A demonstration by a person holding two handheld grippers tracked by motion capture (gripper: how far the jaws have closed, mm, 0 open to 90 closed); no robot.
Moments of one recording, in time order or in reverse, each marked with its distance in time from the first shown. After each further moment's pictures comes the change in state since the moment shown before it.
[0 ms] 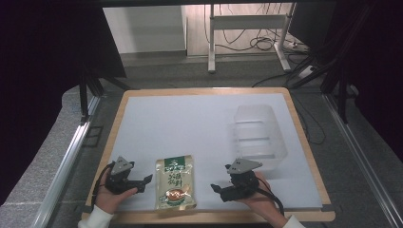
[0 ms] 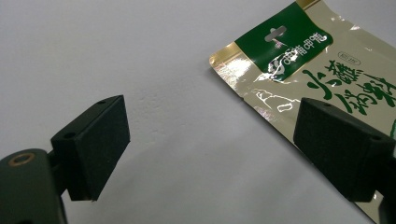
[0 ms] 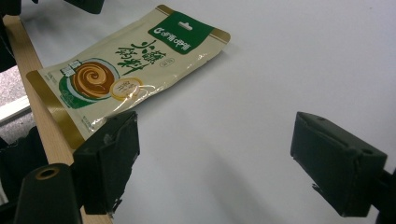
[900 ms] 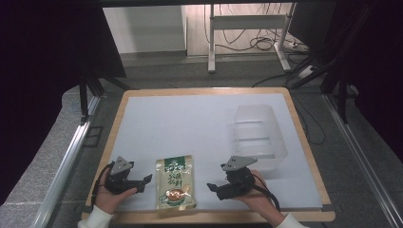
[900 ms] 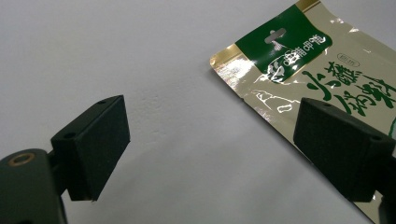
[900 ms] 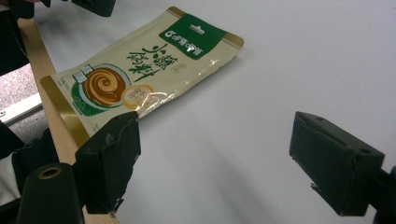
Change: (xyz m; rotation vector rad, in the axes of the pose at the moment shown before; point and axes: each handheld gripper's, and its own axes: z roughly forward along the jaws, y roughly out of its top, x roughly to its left) left arm 0.001 0.000 -0.001 -0.005 0.000 -0.003; right arm 0.001 0.012 0.006 0.019 0.044 0.006
